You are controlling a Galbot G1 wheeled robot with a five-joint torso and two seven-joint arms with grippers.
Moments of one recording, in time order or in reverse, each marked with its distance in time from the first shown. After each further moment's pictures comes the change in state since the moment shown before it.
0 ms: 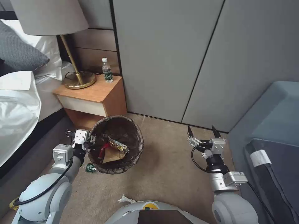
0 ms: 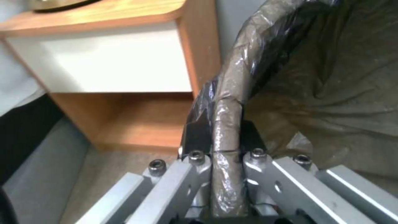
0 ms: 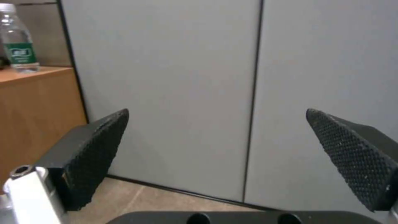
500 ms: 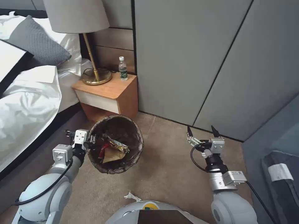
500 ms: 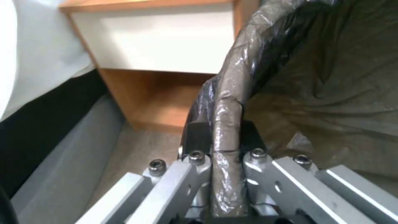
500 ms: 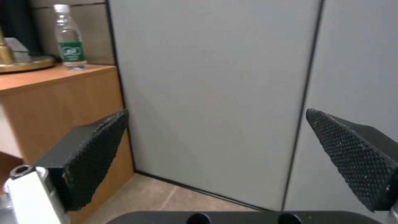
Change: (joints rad) left arm -0.001 -0.005 0.000 0.000 0.000 0.000 -0.001; right arm 0.007 0.000 -0.006 -0.004 0.001 -0.005 0.001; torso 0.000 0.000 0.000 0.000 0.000
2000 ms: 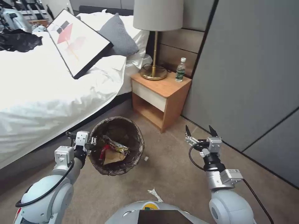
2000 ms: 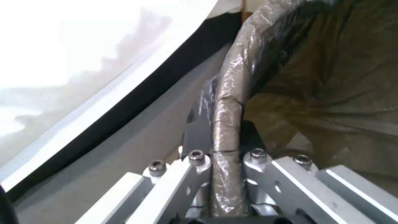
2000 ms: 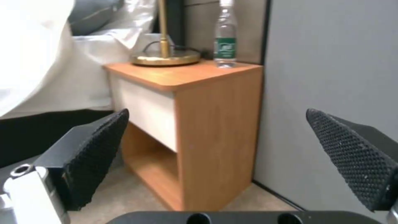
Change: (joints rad) left arm 0.016 -0.016 0.016 0.000 0.022 -0.003 -0.002; right arm 0.024 -0.012 -0.015 -0.019 0.008 -0.008 0.006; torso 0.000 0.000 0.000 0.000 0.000
